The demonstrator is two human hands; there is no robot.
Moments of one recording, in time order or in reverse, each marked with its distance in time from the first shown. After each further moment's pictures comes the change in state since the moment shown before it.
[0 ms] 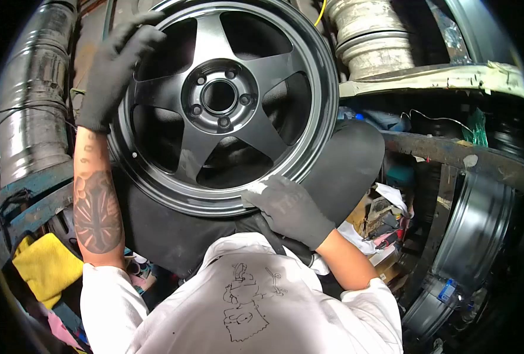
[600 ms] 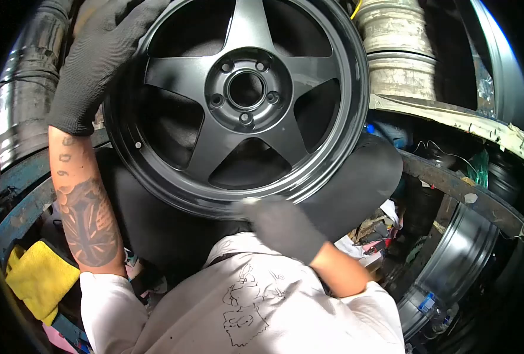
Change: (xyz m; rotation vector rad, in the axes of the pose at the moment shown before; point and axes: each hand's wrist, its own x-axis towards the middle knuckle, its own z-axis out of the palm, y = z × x) left_hand -0.012 0.050 -0.024 0.233 0.024 -0.271; right_hand 0.041 -0.037 0.008 0.148 -0.343 0.155
